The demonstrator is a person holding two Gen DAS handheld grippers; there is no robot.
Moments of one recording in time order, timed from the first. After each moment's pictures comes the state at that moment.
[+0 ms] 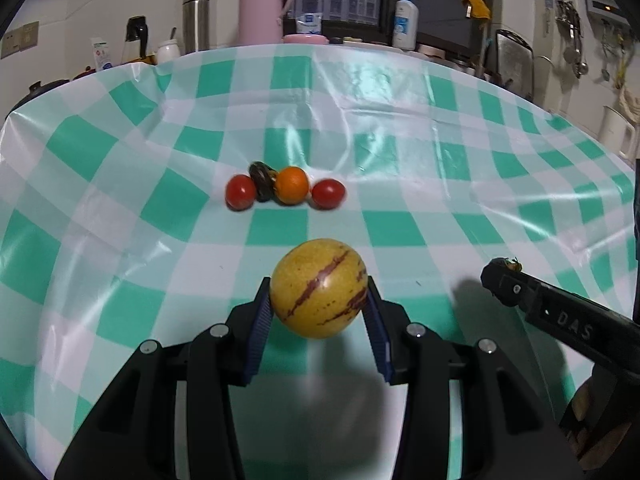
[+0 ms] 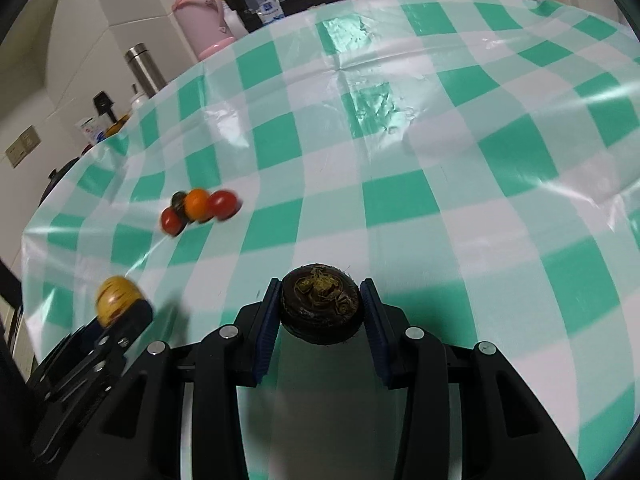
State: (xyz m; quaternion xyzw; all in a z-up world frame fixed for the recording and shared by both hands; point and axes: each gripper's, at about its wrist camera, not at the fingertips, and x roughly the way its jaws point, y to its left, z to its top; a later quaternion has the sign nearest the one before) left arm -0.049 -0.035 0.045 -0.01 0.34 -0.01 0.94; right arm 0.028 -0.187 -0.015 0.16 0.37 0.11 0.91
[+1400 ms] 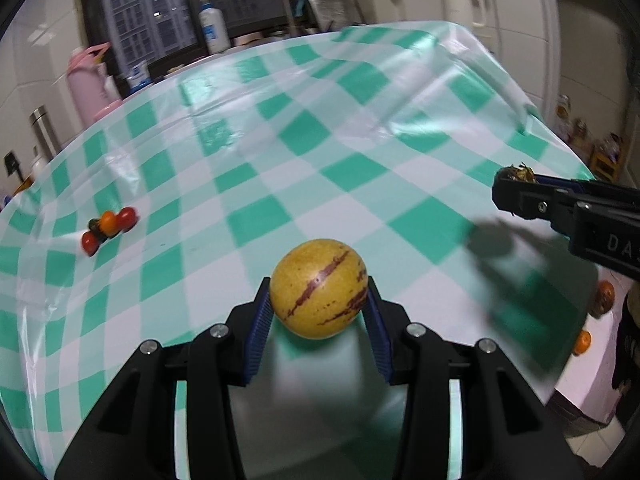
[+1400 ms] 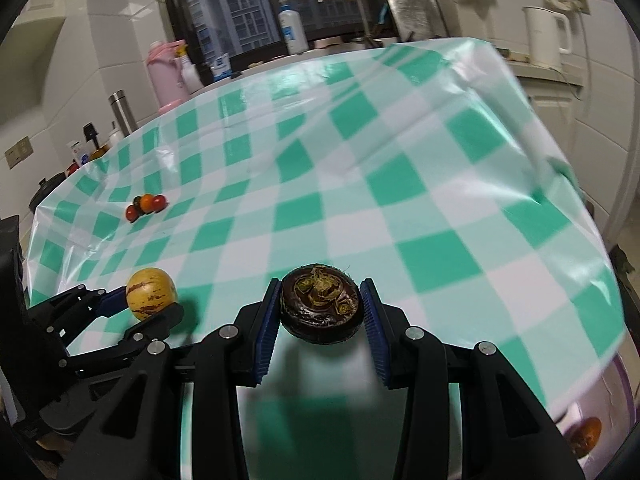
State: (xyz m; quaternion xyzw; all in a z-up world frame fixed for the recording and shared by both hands) left arm -0.171 -0.234 0.027 0.19 0.33 -0.19 0.91; right arm -0.163 -0.365 -0.017 0.15 0.31 0.01 0.94
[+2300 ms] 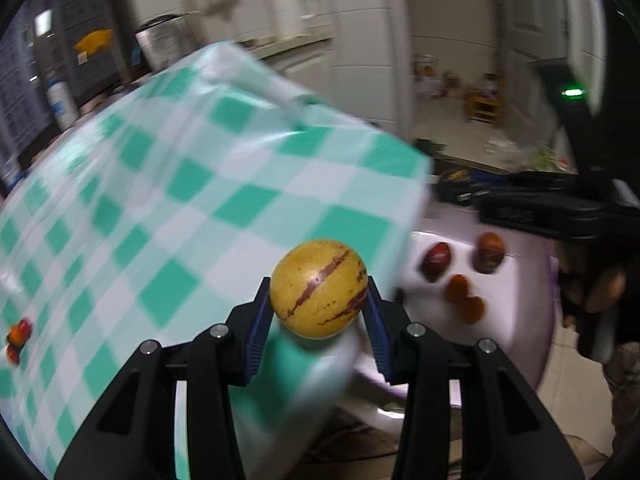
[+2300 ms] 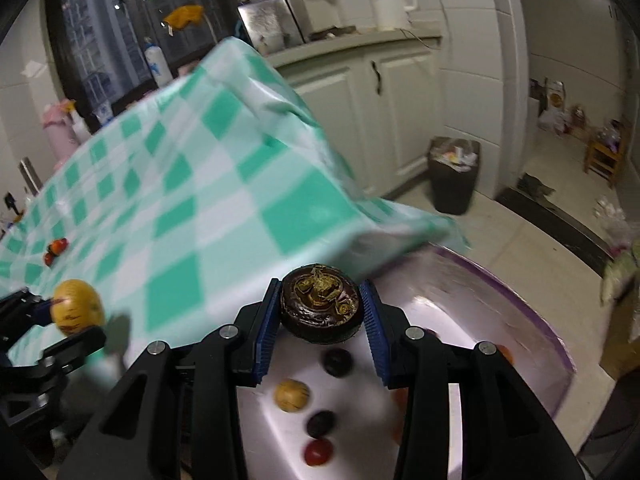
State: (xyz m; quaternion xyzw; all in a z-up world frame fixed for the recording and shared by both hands) left arm -0.269 -0.373 0.022 0.27 0.30 -0.42 0.81; right arm -0.286 -0.516 -0.079 0.22 0.32 -0.17 0.91
